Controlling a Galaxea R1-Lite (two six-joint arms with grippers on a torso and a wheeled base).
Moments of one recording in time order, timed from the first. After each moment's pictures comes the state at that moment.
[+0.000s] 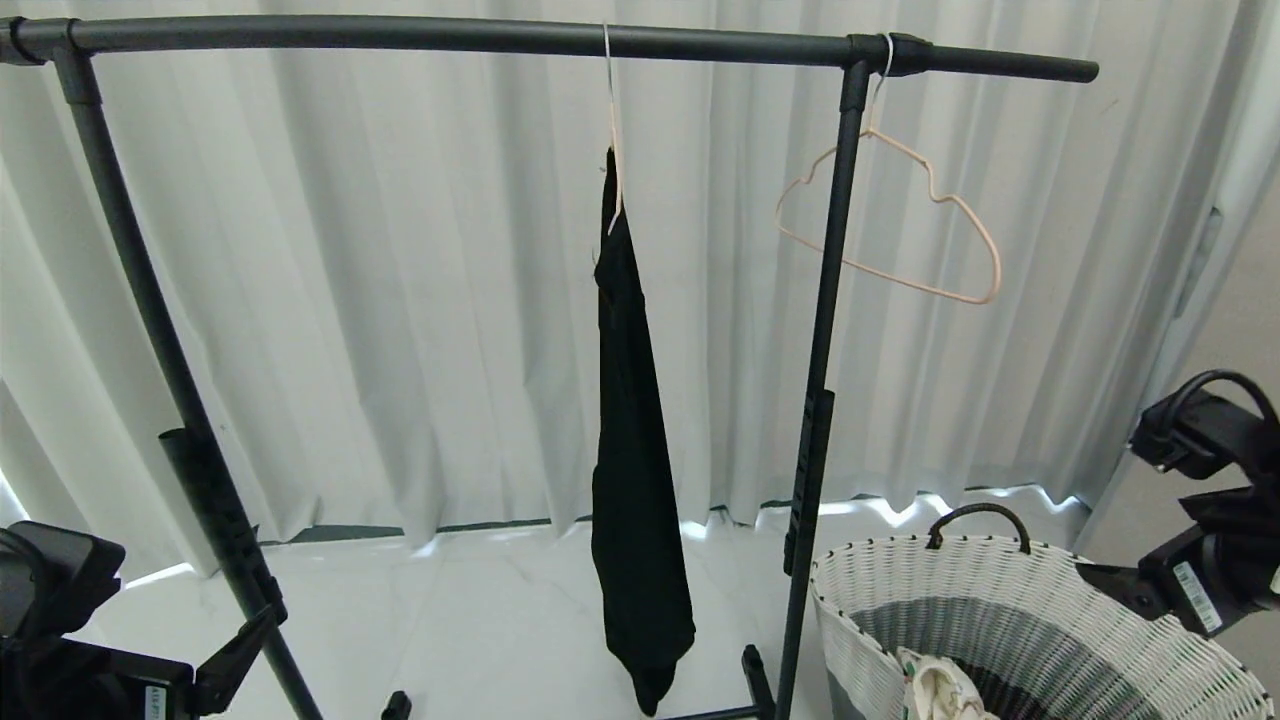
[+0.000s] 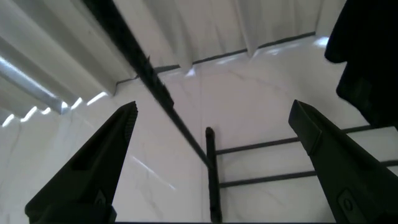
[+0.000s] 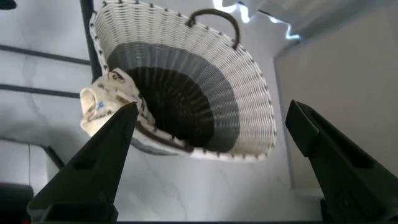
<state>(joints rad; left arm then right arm) 0.00 1.01 -0.12 -0.52 0.10 0.32 0.32 1.26 -0.70 0.14 -0.23 -0.26</state>
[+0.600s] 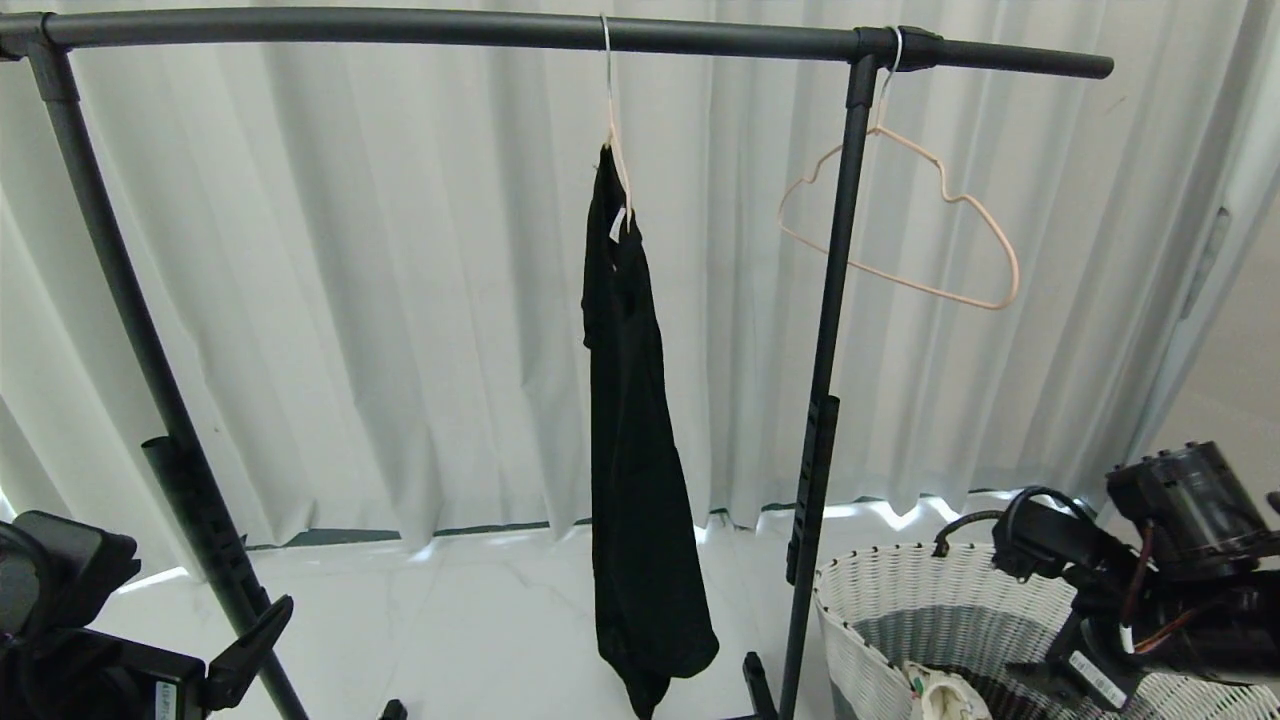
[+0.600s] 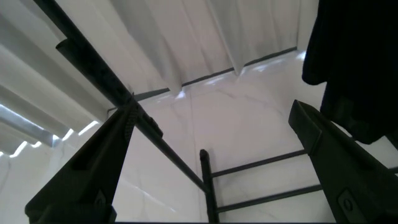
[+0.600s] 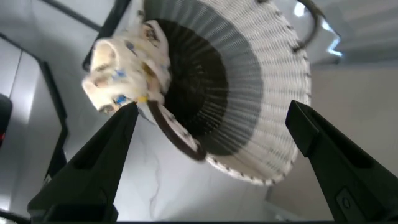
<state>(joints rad) -0.07 1.00 -0.14 -0.52 0.12 0.33 0.39 1.54 -0.57 -0.02 -0.15 -0.44</state>
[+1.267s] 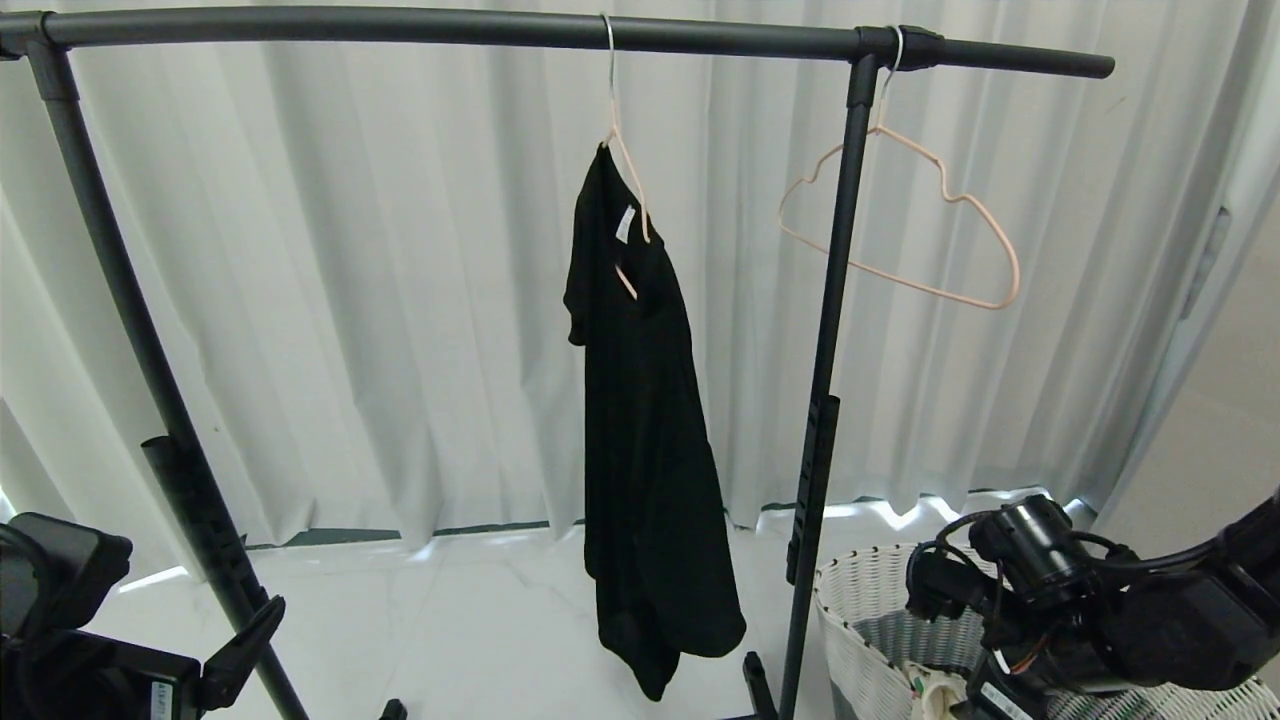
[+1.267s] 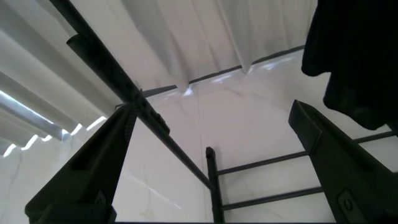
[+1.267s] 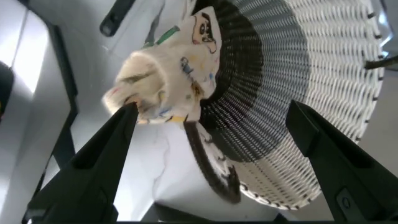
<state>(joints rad) -0.07 1.00 -0.13 -0.52 0.15 0.34 0.42 1.90 -0.57 -0.21 -0.16 -0.44</state>
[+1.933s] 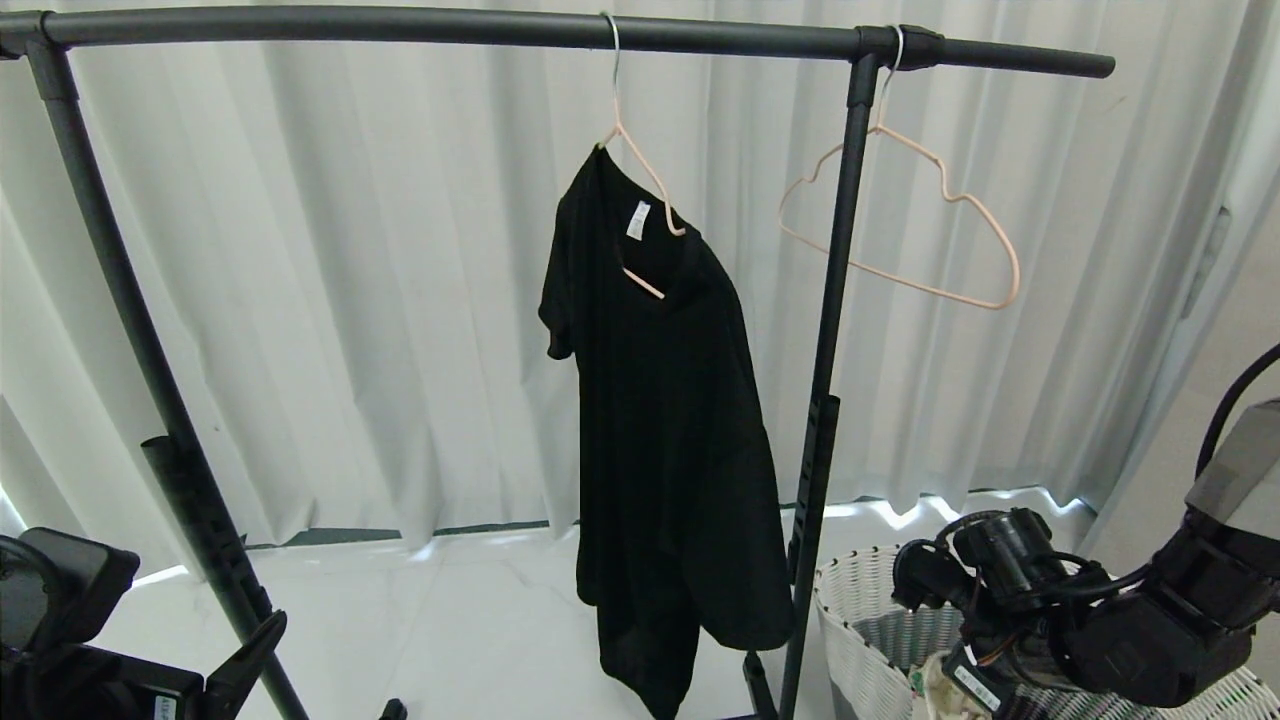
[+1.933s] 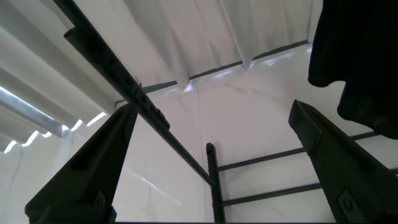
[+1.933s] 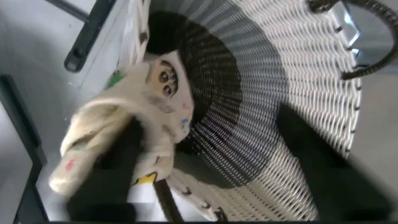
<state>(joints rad) -0.07 1.00 -0.11 -0.52 0.15 0.33 0.40 2.05 -0.52 -0.51 -0.22 -0.44</state>
